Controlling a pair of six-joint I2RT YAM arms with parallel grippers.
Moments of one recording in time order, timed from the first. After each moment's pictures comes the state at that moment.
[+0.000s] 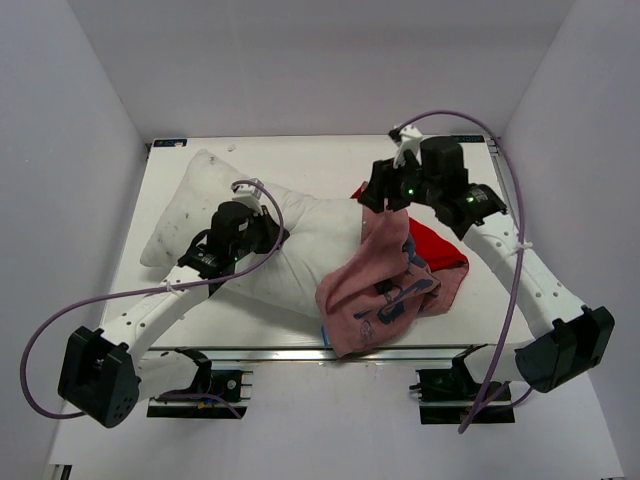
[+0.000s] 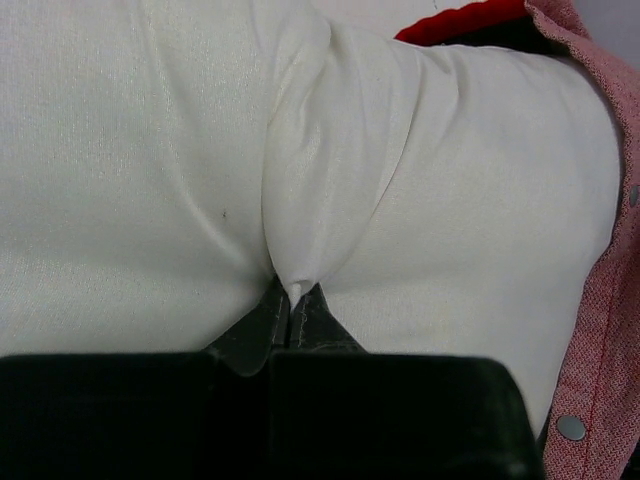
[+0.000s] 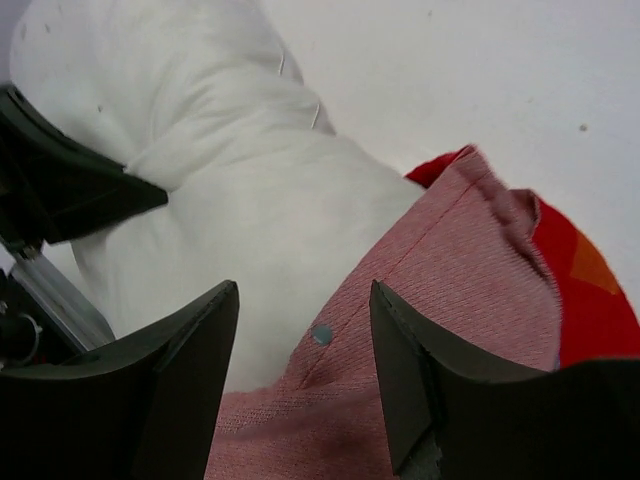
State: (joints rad) left arm -0.49 1.15 0.77 -0.07 0.09 -0.54; right arm 0.45 1.34 1.40 -0.53 -0.33 0.18
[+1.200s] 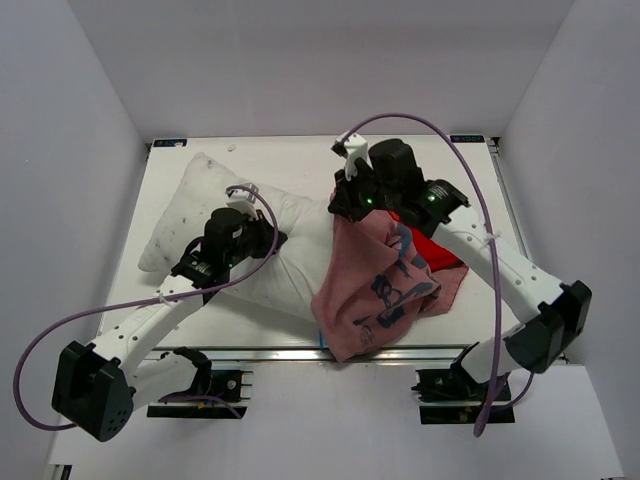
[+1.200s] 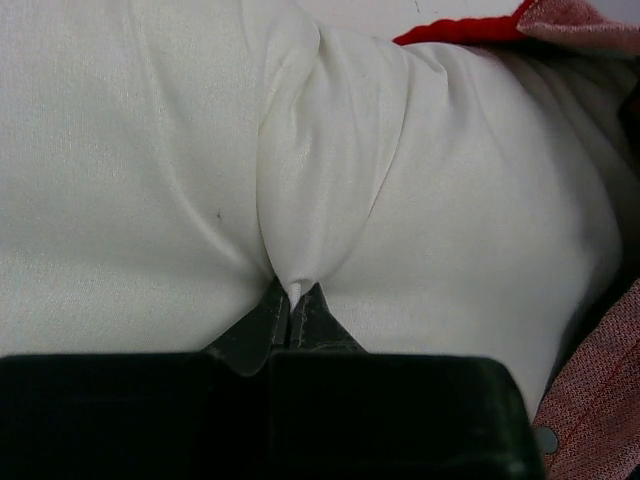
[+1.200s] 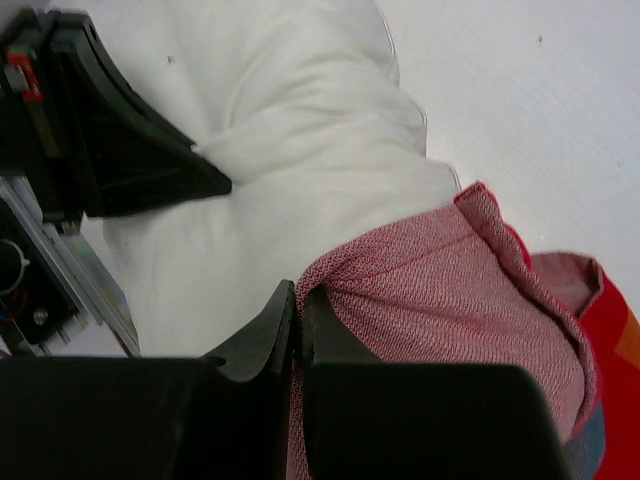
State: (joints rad) left arm -0.49 1.07 0.72 -0.07 0.10 -0.56; right arm 0.73 1.44 1.50 -0.59 -0.24 0.06
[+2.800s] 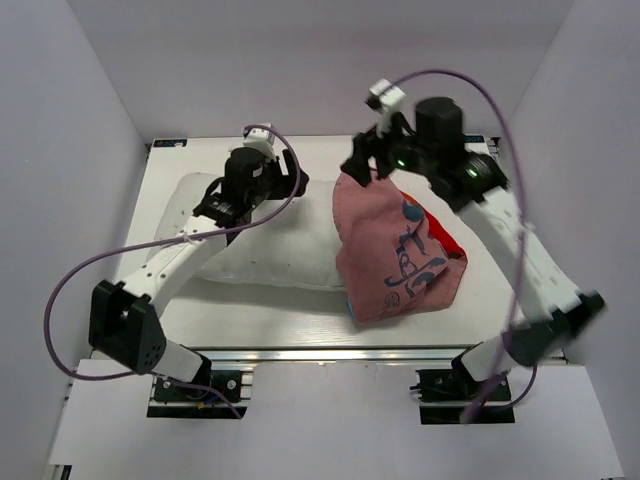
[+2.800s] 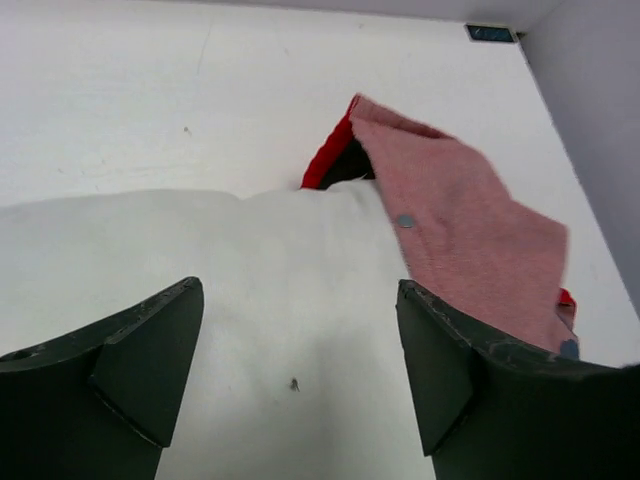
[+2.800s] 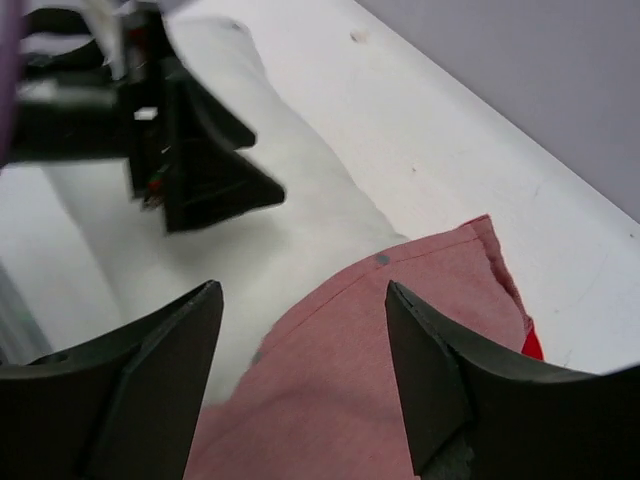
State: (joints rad) left arm -0.48 1.47 1.20 -0.07 -0.04 -0.41; right arm 0.55 1.57 1.83 -0.63 -0.33 -0.09
